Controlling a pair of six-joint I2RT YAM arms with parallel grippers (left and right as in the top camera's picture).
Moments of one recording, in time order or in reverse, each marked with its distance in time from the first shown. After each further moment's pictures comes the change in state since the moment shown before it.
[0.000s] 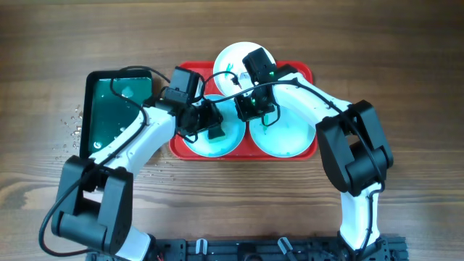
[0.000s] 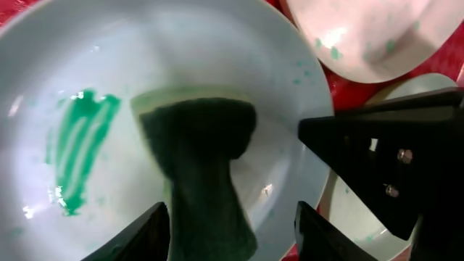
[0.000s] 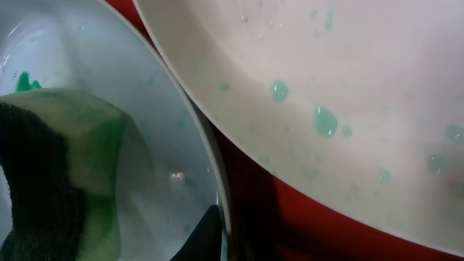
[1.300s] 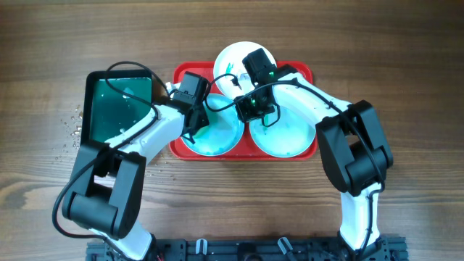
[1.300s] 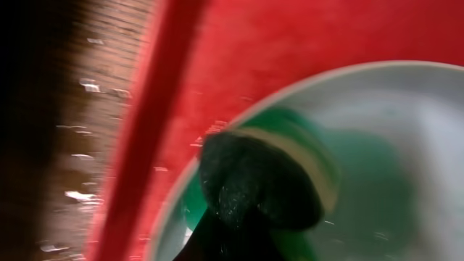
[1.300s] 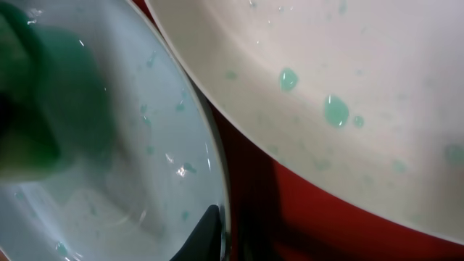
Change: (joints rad) left arm -0.022 0.095 -0.004 -0.005 -0.500 -0.042; right arm 0.000 0.000 0.000 -0.014 -0.005 0.000
